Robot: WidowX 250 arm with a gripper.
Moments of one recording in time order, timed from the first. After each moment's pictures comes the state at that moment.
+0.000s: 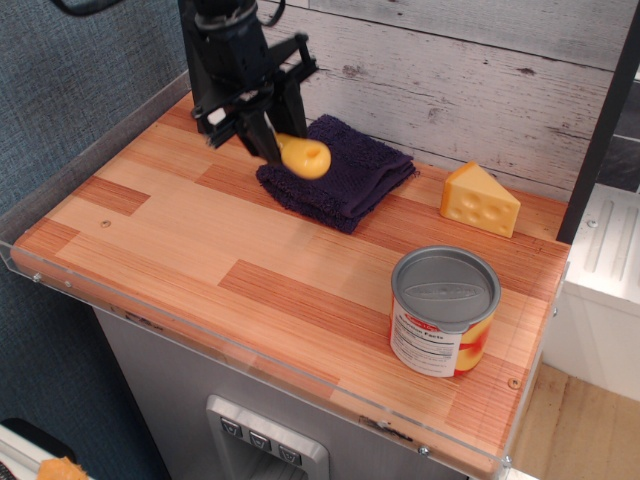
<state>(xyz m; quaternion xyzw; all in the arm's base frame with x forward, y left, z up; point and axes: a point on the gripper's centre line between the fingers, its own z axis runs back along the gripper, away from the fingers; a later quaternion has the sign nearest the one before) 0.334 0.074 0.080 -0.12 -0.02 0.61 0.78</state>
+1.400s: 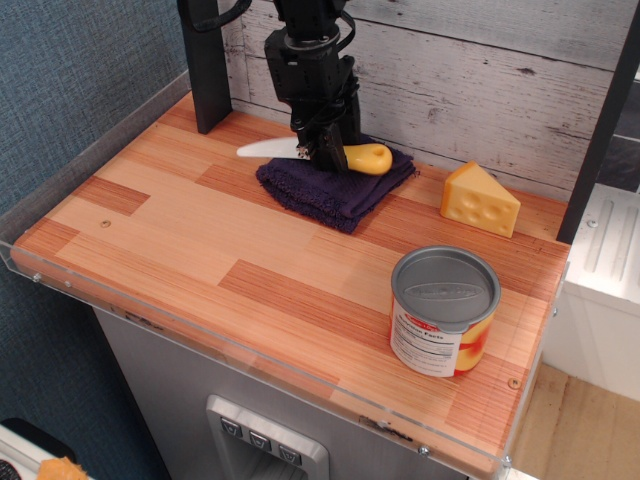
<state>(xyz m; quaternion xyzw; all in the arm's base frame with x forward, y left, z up) 0.391 0.055 0.037 -0.08 0.00 0.73 0.68</state>
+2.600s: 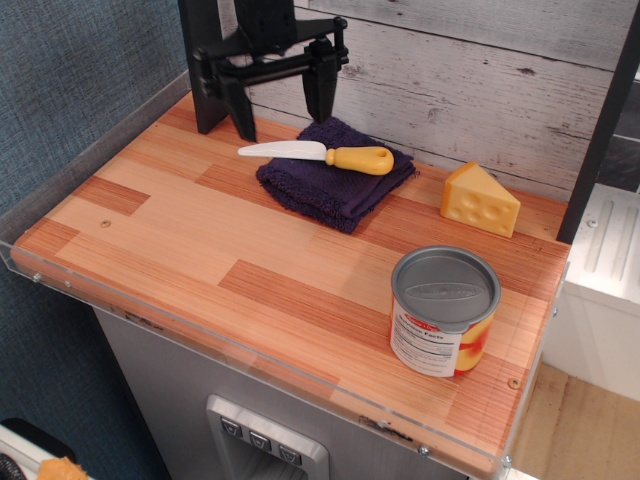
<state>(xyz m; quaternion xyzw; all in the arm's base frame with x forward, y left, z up) 0.332 0.068 0.107 -0.01 -0.03 0.38 0.92</state>
